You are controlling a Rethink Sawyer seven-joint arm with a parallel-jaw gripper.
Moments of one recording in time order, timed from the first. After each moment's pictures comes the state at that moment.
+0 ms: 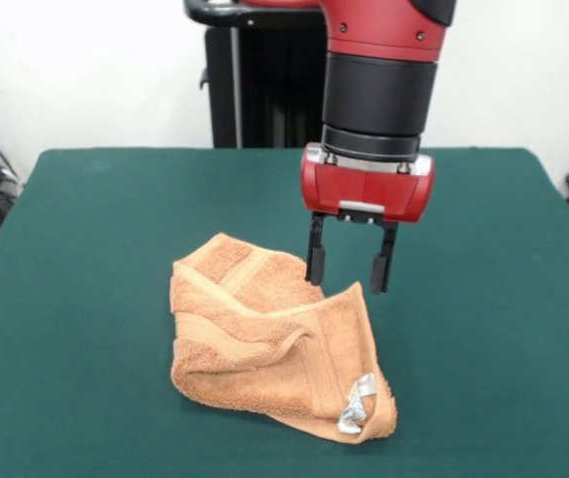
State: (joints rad) arm -0.05 -0.54 -0.12 1.55 0.18 0.26 1.67
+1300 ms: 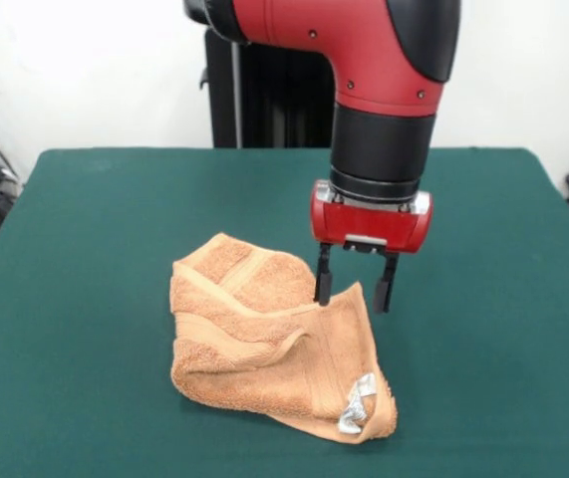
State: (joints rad) arm -0.03 -0.45 -0.12 1.54 0.18 0.26 1.67
